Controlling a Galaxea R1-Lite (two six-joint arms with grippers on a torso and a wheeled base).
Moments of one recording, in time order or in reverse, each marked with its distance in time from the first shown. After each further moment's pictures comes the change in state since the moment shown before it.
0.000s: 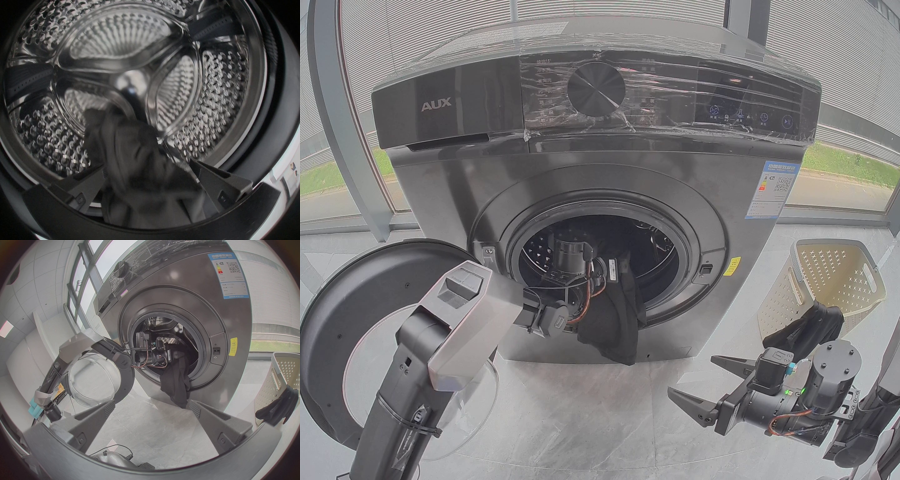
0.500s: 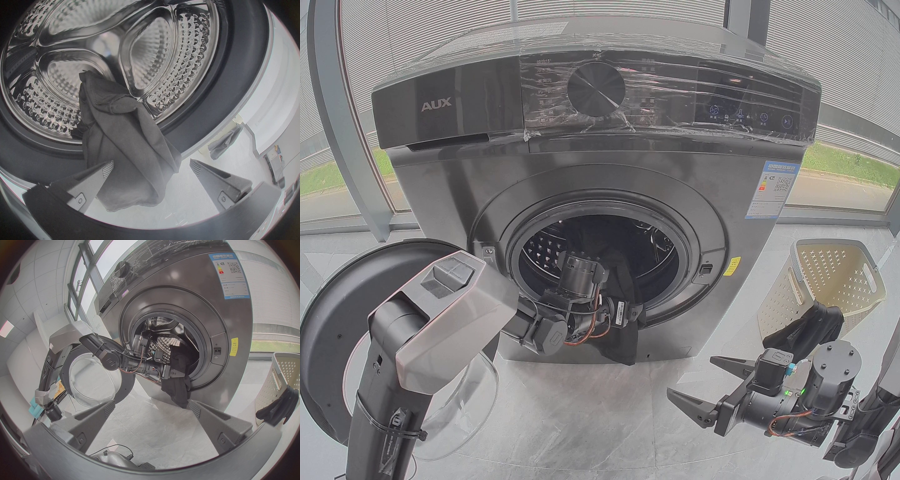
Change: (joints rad) left arm -0.061 -0.165 0.306 0.193 -0.133 0.021; right arm 0.004 -0.001 0.000 0.000 0.000 0.000
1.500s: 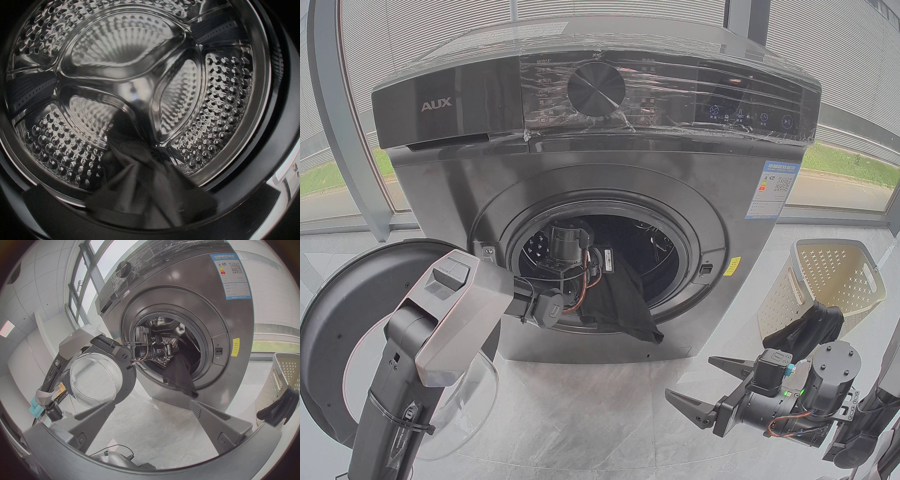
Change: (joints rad) left arm 0.067 0.107 -0.298 -0.130 0.162 -0.016; right arm 0.008 0.000 -0.004 0.000 0.000 0.000
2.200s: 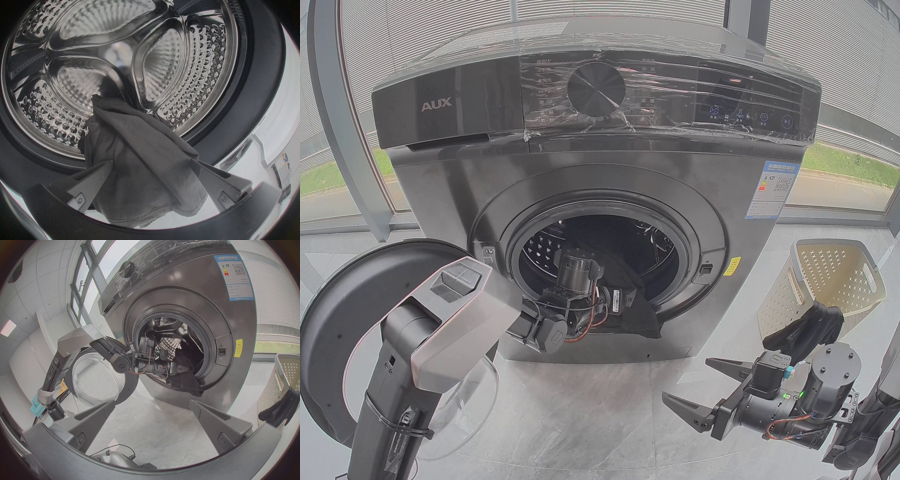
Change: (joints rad) left arm -0.045 -0.044 0.229 0.026 -0.092 0.000; right arm 0.017 -0.003 -0.002 0.000 -0.001 -0.001
